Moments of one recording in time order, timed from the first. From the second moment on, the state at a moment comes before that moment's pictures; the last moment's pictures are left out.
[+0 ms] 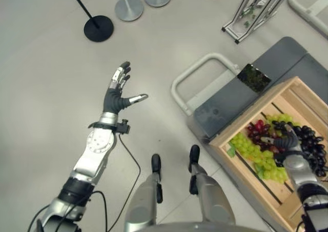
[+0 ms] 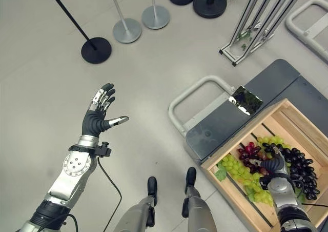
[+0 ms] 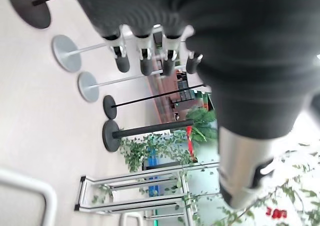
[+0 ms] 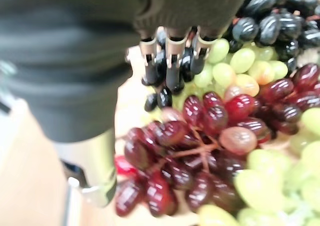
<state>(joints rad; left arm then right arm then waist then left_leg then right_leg) -0.21 0.52 -0.15 -0.06 -0.17 -0.26 0.23 -0.24 -0.48 -0.10 0.62 0.19 -0.19 -0.36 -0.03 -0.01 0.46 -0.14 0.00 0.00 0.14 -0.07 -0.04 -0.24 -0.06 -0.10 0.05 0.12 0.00</state>
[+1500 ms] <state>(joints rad) -0.16 0.46 -0.18 -0.06 -0.19 -0.26 0.22 -0.37 -0.70 0.18 0.55 -0.13 -0.13 -0.36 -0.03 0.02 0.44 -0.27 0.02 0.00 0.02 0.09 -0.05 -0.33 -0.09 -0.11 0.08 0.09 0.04</state>
